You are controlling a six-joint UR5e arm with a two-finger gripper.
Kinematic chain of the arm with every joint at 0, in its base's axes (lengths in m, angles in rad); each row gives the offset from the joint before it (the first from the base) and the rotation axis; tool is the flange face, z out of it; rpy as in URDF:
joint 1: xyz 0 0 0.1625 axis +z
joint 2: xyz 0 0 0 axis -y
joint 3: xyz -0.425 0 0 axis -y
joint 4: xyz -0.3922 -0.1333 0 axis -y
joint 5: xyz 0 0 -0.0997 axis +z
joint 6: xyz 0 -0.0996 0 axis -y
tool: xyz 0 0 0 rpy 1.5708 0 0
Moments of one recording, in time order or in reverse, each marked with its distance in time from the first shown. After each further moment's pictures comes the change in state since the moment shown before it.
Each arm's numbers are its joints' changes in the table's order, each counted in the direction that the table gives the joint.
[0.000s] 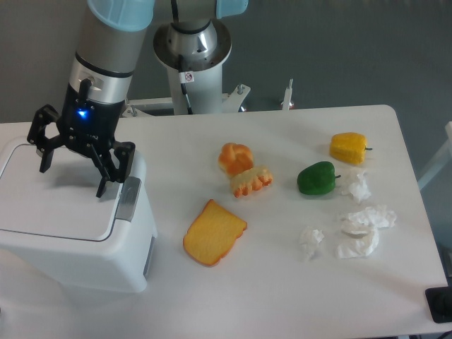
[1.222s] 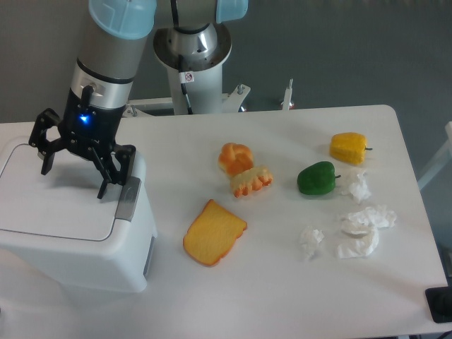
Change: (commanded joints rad) arm 0.017 0.000 -0.002 -0.003 0.008 -0.017
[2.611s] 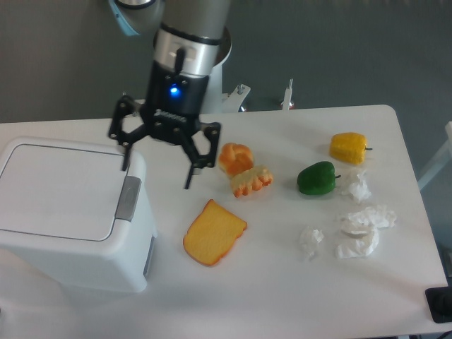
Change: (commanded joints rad) arm 0.253 0.043 0.052 -0.002 -0.055 0.276
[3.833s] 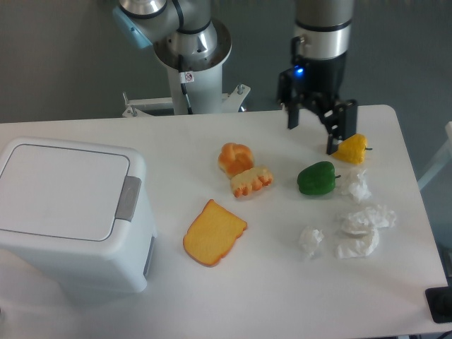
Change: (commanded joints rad) arm 0.345 0.032 -0.041 -0.238 -0.189 1.100
